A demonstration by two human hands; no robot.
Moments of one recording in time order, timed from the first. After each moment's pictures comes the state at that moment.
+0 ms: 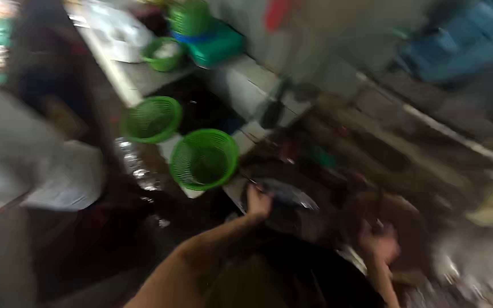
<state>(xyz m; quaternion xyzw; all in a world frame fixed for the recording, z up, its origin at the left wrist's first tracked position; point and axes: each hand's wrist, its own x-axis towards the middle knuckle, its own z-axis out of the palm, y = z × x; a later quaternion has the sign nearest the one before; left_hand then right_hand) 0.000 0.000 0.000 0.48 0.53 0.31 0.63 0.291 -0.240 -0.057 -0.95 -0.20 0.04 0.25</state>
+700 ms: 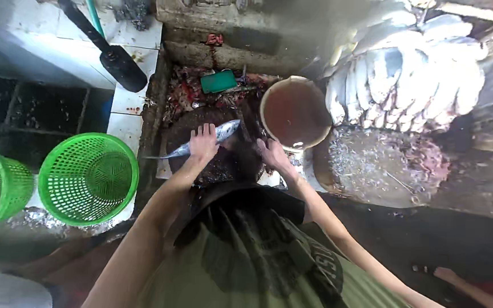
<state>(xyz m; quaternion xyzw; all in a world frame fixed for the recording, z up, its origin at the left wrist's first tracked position) 0.116 0.031 -0.057 0.98 0.18 -0.10 0.07 0.200 -0.227 -0.046 -0.90 -0.09 0.32 0.28</state>
